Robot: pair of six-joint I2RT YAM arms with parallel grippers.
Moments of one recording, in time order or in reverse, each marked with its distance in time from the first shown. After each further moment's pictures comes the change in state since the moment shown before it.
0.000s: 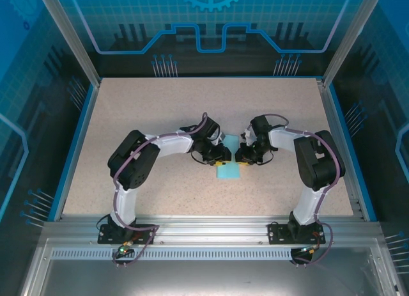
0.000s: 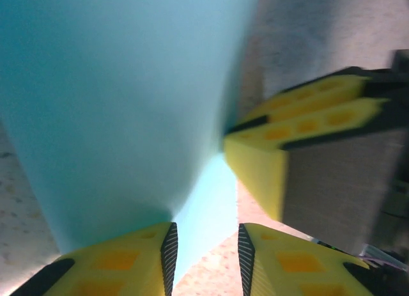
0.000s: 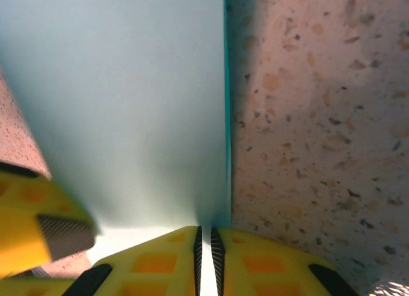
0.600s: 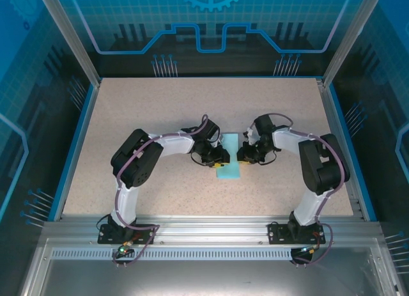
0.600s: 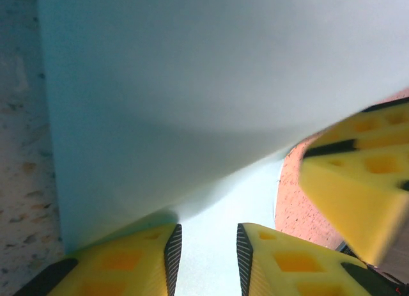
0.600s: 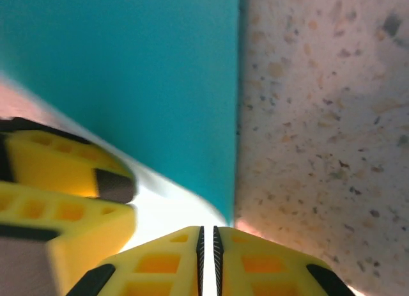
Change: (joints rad) left arm 0.001 0.028 -0.006 0.001 -0.023 0.003; right arm -0.028 -0.072 -0.027 0.014 -0.045 -0.007
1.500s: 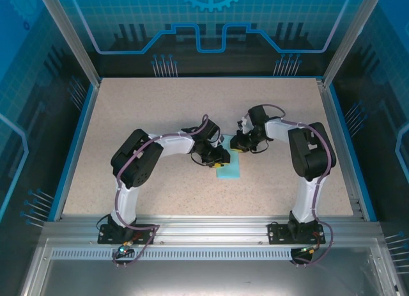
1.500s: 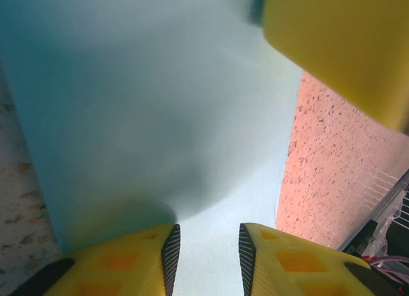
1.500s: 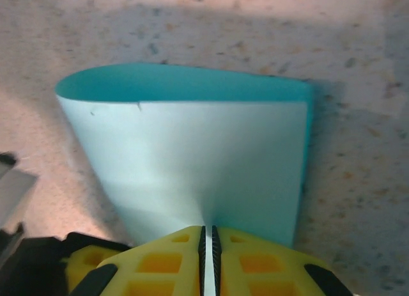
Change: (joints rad) left arm -0.003 0.000 0.000 0.000 -0.003 0.013; right arm 0.010 0.216 0.202 0.067 -0.015 0.063
